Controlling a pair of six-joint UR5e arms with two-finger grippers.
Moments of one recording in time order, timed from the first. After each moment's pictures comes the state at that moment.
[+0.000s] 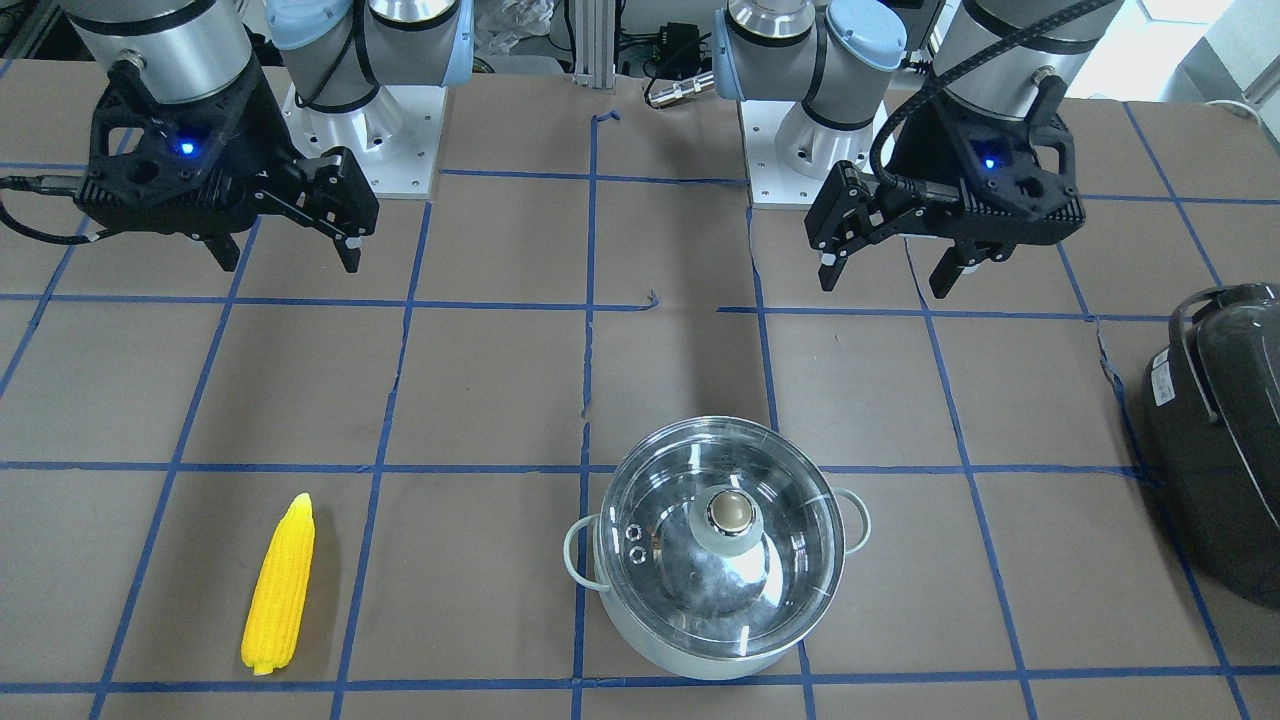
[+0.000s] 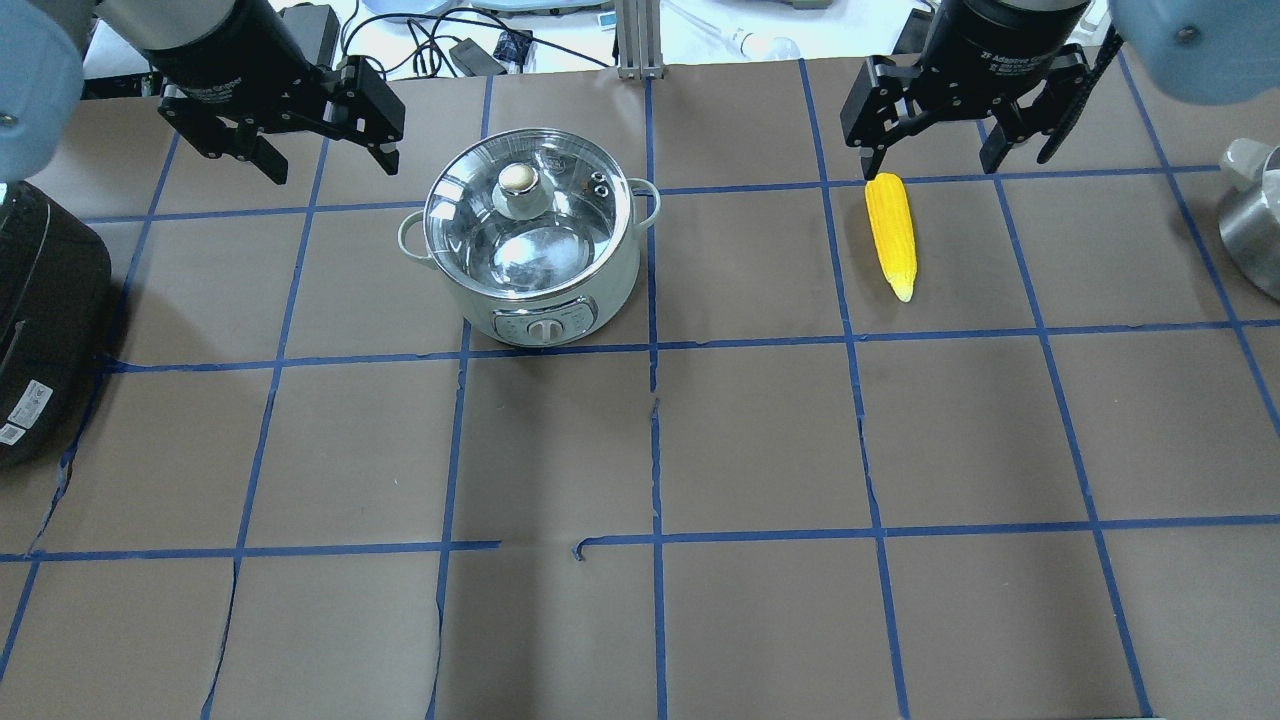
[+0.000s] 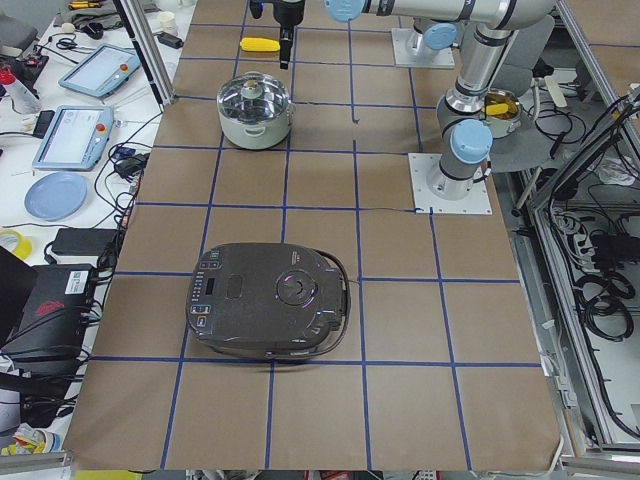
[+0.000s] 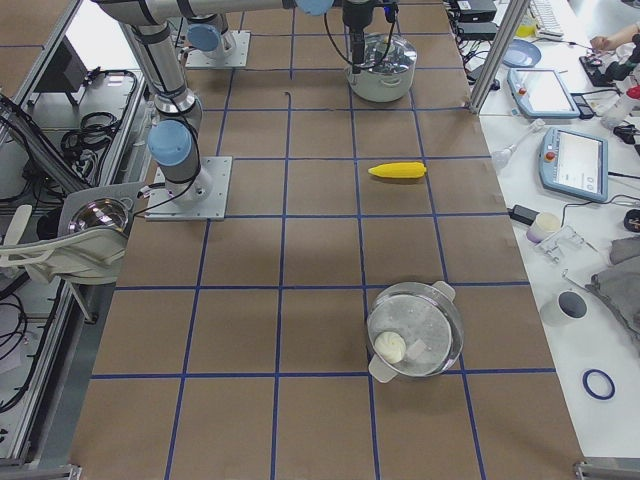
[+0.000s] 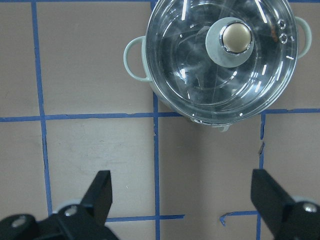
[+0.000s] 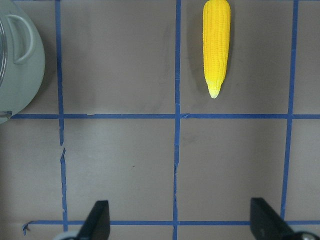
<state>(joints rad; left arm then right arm) -1.56 -1.60 -1.48 -1.50 1.52 0.01 1.59 -1.51 1.45 -1.55 -1.57 0.00</state>
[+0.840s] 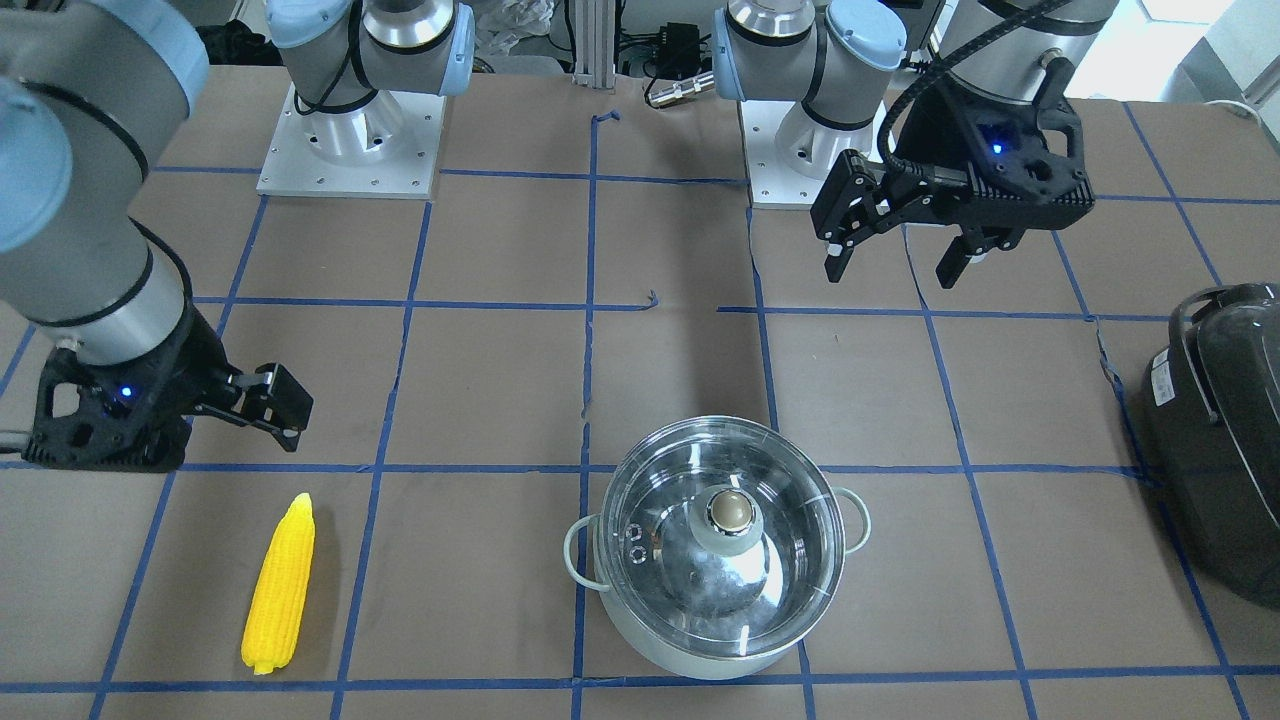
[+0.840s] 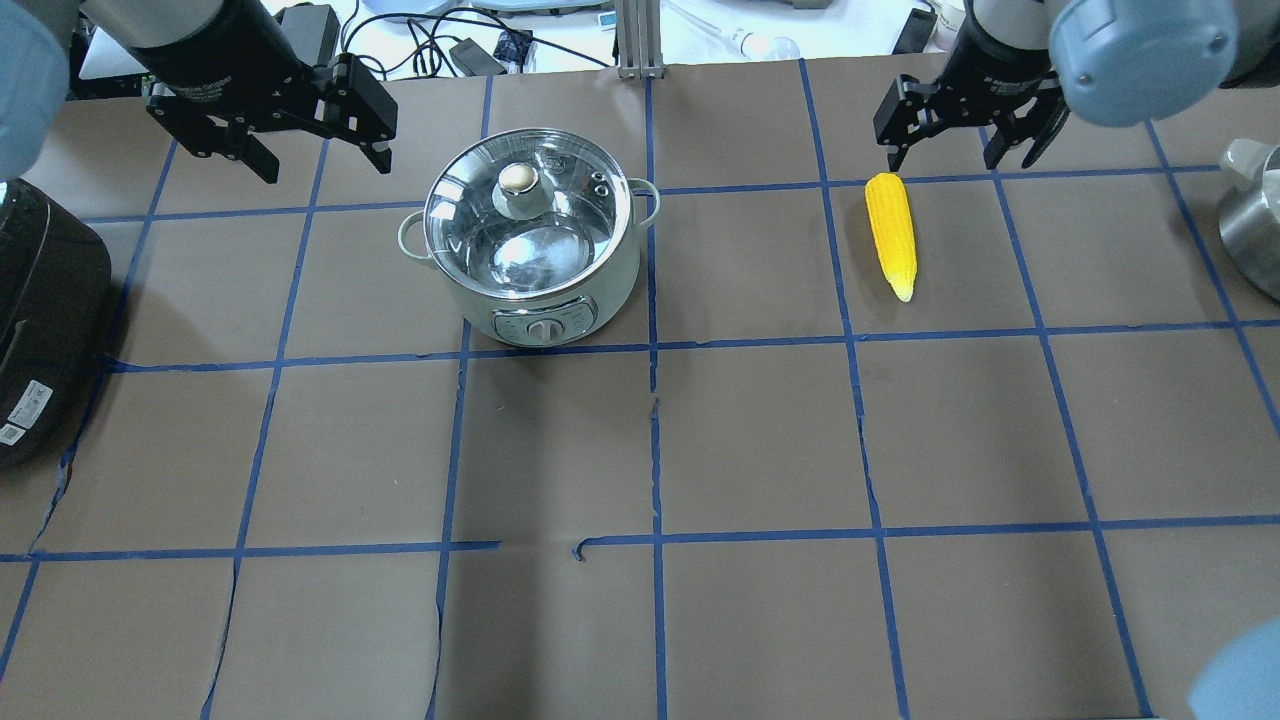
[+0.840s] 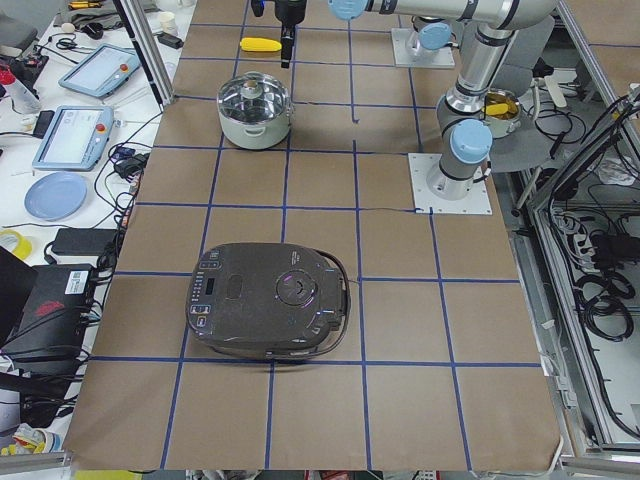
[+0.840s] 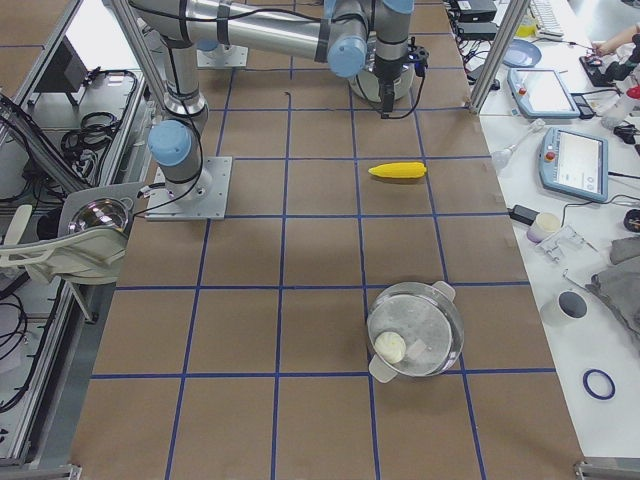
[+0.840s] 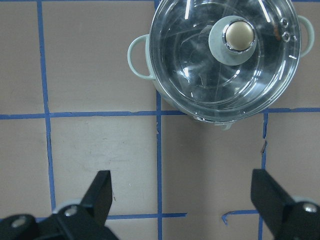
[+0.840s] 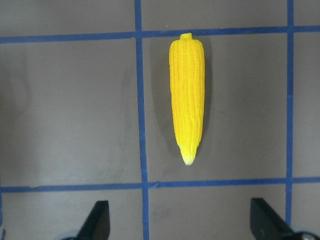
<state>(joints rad) -1.56 -1.59 -1.48 -1.50 1.52 0.00 1.48 -1.28 1.51 -1.88 -1.56 -0.06</state>
